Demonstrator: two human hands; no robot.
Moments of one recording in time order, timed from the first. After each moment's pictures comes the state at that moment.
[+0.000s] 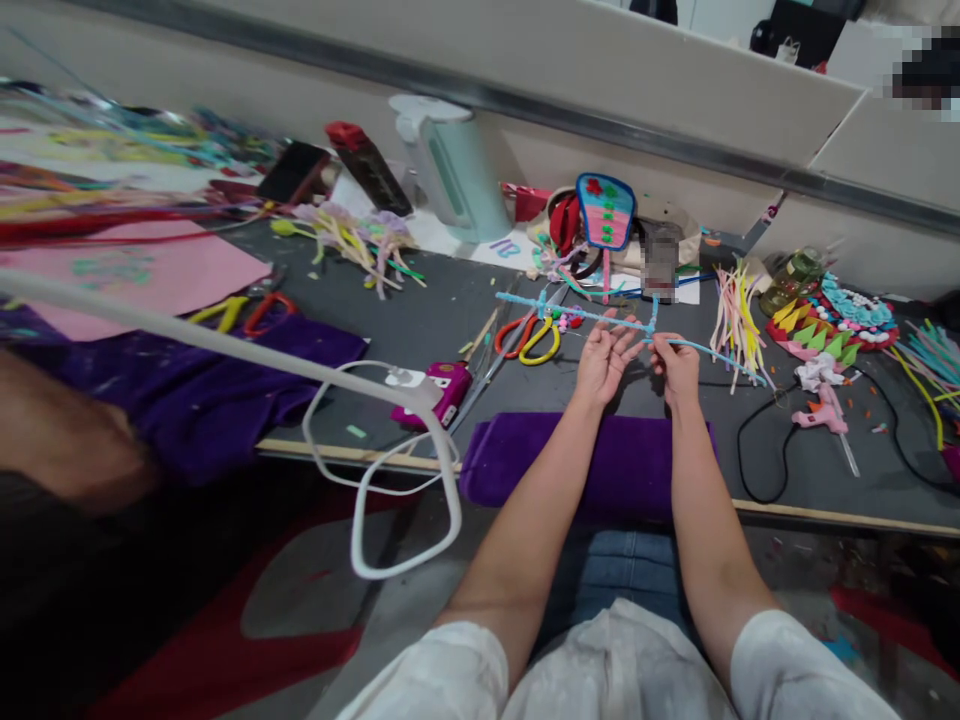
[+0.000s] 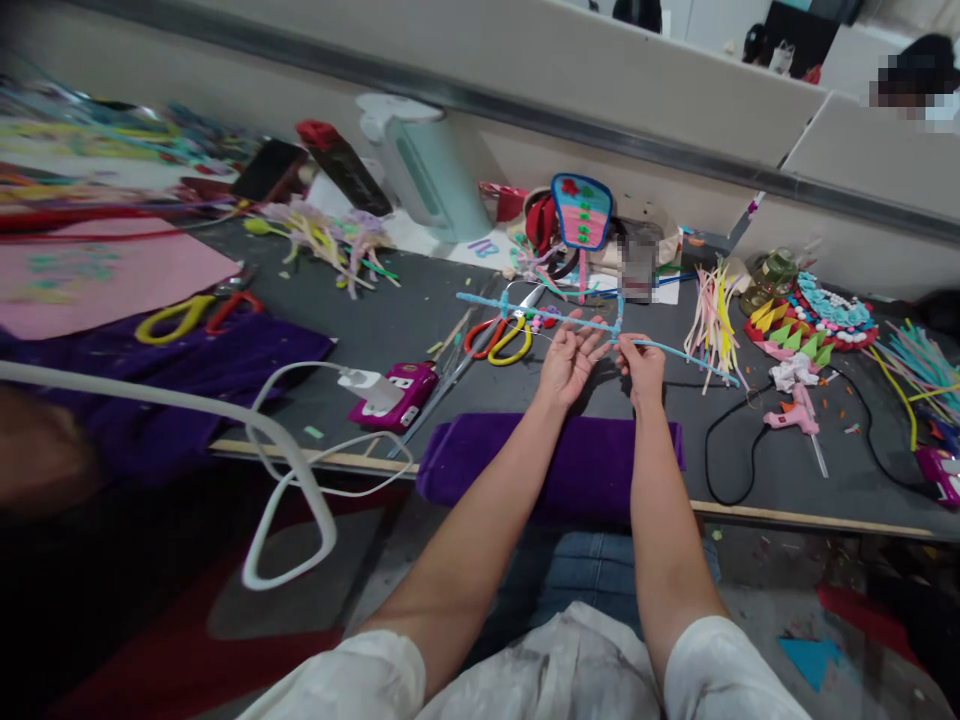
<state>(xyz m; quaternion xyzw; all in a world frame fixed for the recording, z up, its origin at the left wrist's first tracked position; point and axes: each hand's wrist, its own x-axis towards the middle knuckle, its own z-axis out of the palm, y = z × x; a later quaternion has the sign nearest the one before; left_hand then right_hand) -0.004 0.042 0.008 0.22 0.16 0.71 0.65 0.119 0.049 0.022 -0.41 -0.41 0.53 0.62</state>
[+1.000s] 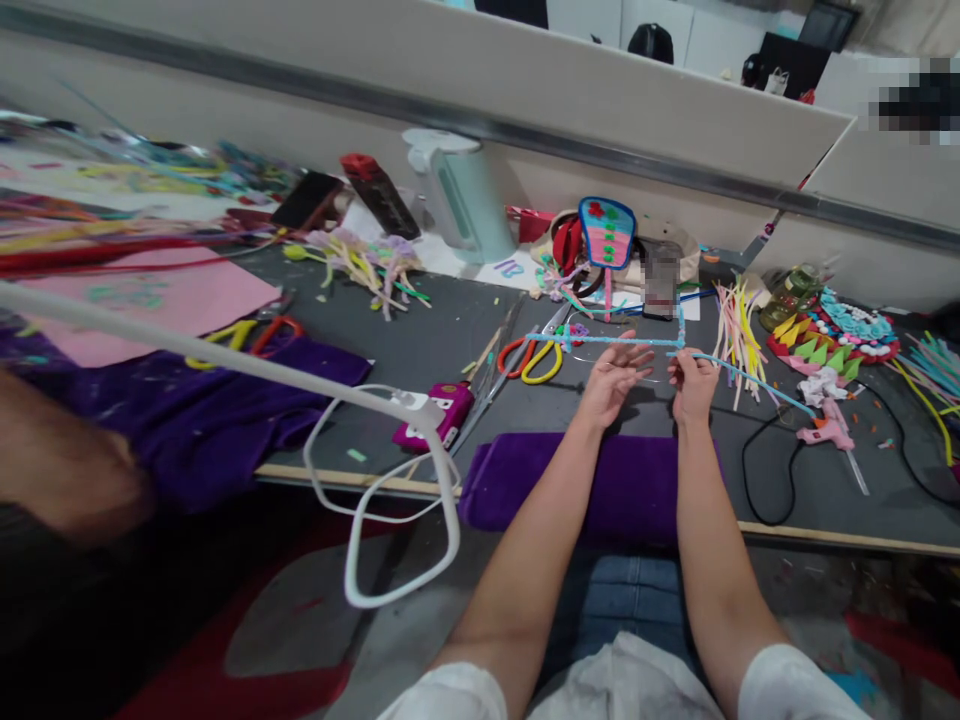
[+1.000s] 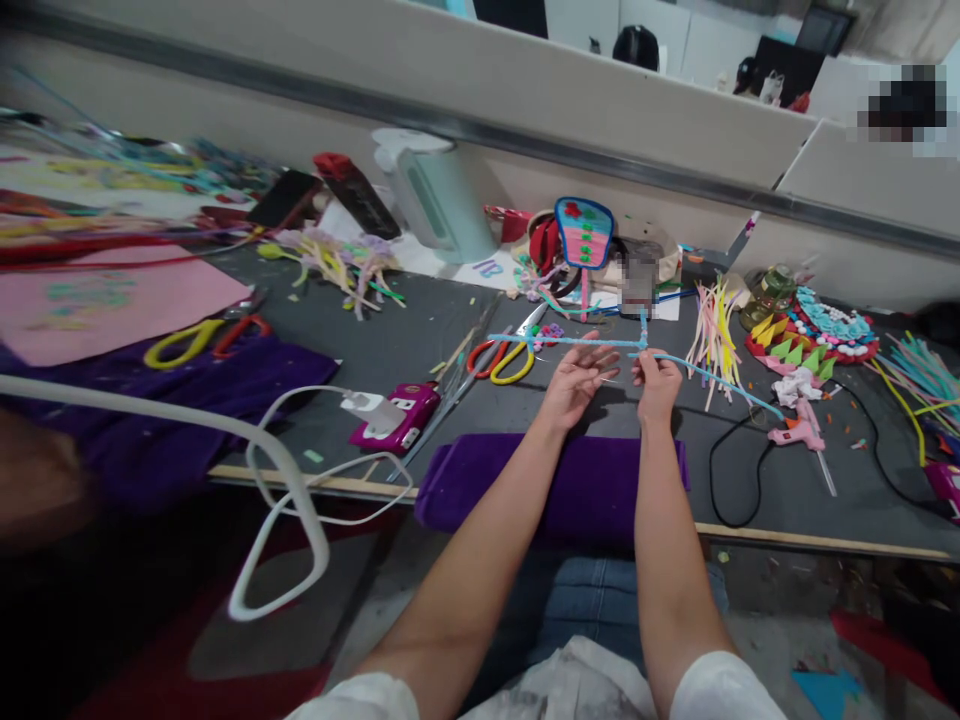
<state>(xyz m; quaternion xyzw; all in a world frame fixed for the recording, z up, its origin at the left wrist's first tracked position) -0.008 0.030 0.013 0.34 0.17 0.65 0.66 0.122 0.044 0.032 -0.42 -0.35 0.45 0.71</state>
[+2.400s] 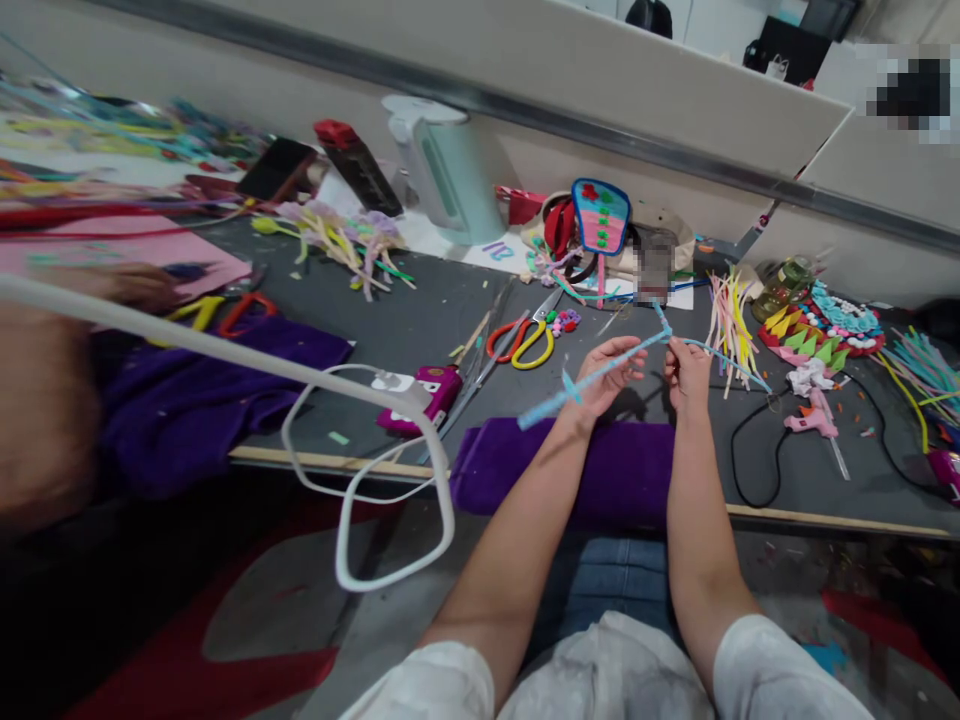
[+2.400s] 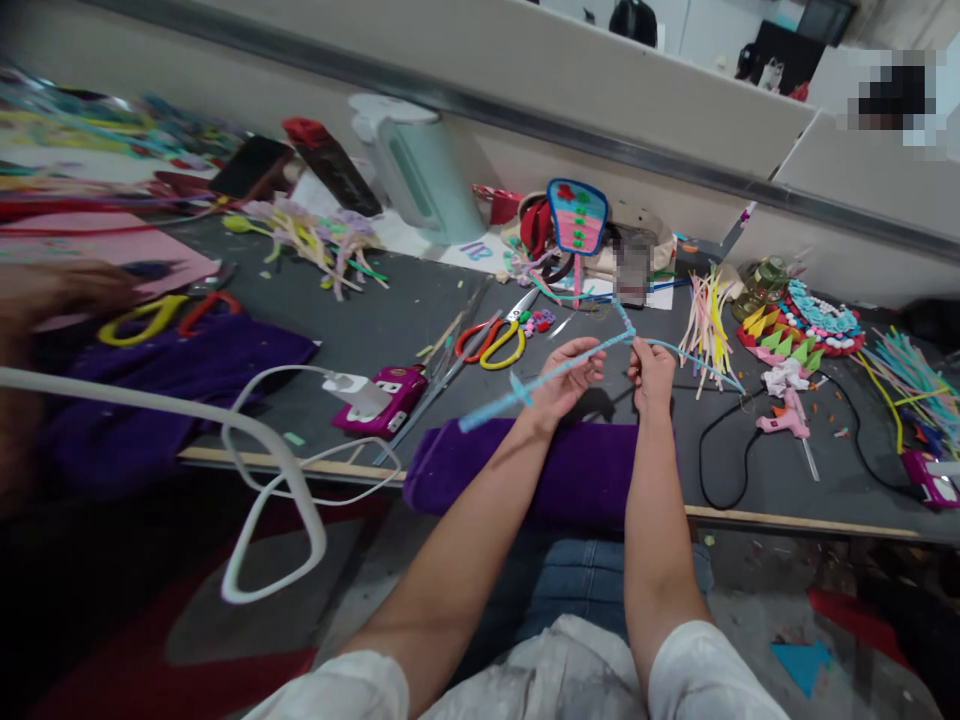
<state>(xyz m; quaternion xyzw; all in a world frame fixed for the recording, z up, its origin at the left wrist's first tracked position) -0.006 0.022 0.019 0.34 0.19 0.61 0.69 0.133 0.043 0.041 -0.44 -0.33 0.54 0.64</state>
